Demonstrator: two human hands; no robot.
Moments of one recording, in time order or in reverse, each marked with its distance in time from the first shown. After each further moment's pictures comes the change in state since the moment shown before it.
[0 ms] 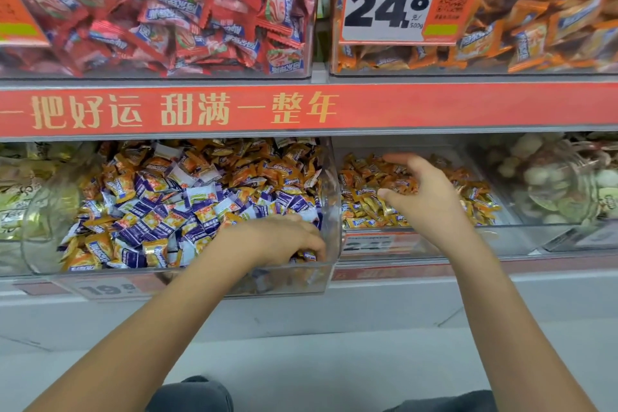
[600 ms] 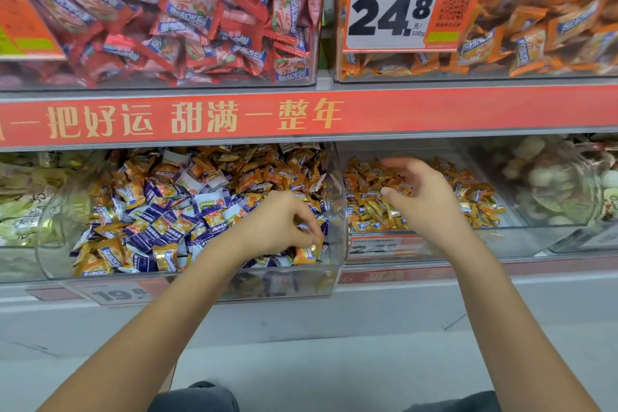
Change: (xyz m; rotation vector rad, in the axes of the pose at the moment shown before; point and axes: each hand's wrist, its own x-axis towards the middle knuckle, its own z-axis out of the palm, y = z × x) left_hand -0.016 0.002 -0.007 -0.678 0.520 -0.143; right_hand 0.003 0.001 0.008 0.108 -0.007 -0.024
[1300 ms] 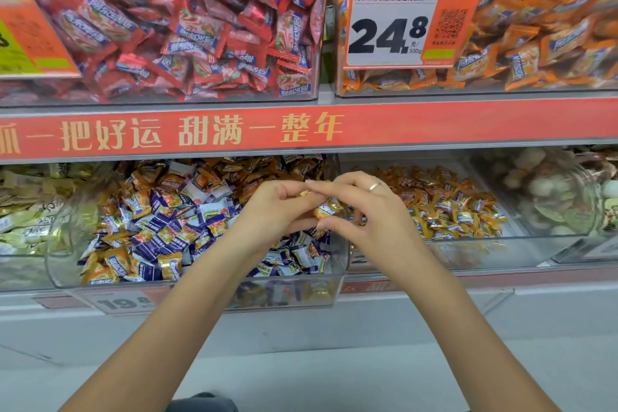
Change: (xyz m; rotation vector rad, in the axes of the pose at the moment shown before) left_hand -0.015 0.036 -0.011 -0.776 0.255 -0.169; right_hand -0.023 -0.038 0.034 -0.134 -0.113 -0.518
